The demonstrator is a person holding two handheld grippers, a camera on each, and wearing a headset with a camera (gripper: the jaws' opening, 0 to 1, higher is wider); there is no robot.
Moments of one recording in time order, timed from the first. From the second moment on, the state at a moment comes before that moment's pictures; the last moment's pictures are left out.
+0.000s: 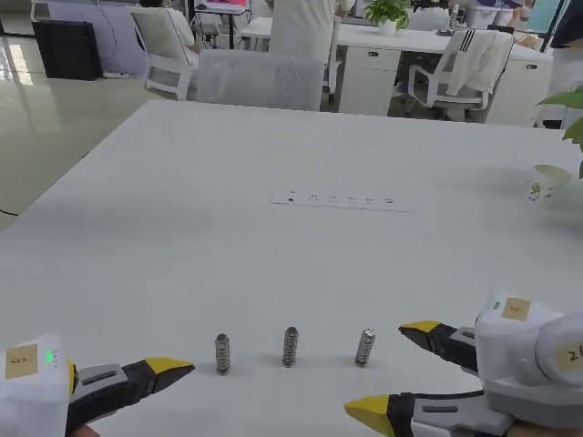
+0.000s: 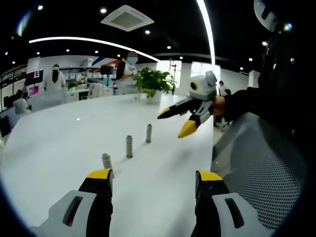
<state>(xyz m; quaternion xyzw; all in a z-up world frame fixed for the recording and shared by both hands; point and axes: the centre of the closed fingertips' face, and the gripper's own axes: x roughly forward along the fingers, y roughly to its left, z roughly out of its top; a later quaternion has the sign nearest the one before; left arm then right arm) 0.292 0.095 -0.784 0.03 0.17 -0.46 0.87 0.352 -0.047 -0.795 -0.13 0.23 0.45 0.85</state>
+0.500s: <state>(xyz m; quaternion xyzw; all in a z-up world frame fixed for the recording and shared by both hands) 0.307 0.109 -0.785 0.00 0.17 -0.41 0.90 0.355 -0.046 -0.797 -0.13 0.23 0.45 0.85</state>
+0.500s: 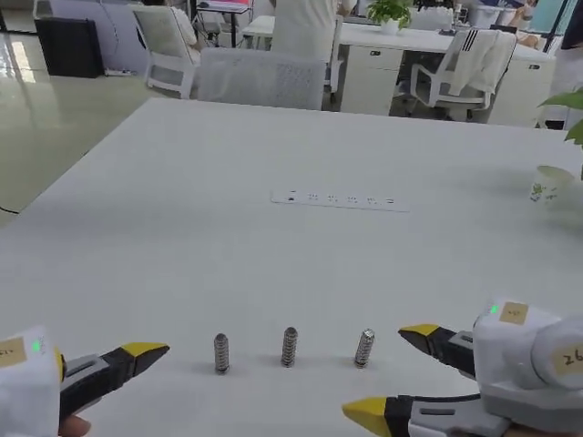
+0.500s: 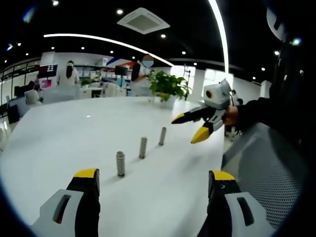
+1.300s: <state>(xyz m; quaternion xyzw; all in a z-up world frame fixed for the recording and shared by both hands) 0.309 0.113 -0.777 -0.01 0.15 -0.40 0.90 0.352 -0.044 -0.802 -0.13 0.24 0.46 0.85</state>
